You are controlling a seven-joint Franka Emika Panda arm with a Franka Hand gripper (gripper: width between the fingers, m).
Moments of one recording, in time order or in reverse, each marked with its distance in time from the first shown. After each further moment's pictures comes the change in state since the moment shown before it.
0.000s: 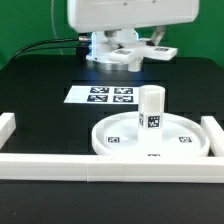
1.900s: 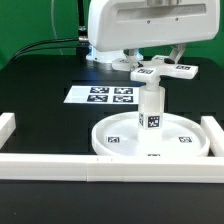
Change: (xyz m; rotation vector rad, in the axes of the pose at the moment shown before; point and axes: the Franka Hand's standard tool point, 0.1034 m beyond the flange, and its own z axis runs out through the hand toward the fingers) arm 0.015 -0.002 0.023 -0.014 0.047 -0.008
